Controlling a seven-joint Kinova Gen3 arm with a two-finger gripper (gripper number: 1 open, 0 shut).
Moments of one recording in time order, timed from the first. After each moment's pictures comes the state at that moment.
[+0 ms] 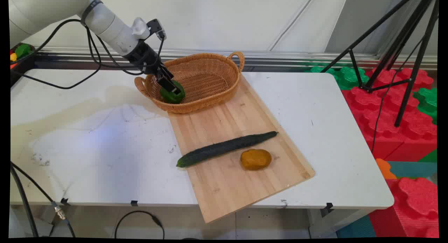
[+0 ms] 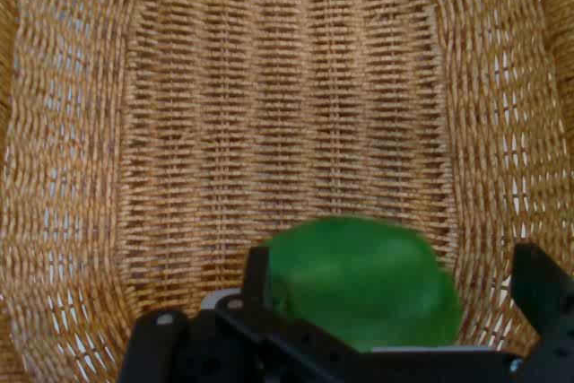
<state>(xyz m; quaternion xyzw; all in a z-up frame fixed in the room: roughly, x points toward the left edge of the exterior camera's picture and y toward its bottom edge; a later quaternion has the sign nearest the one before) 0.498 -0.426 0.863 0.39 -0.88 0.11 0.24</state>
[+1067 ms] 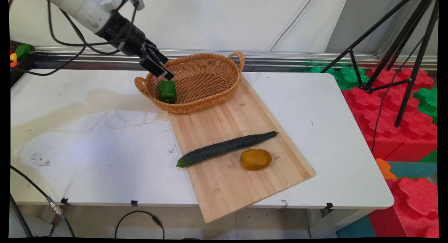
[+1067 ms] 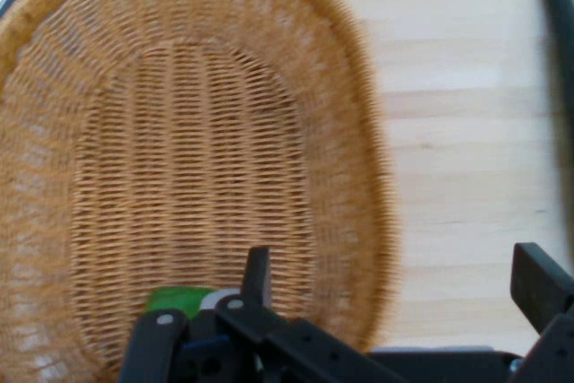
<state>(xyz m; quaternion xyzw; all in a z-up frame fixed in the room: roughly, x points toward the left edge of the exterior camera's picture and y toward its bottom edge) 0.499 -0.369 0.952 0.36 -0.88 0.11 0.30</state>
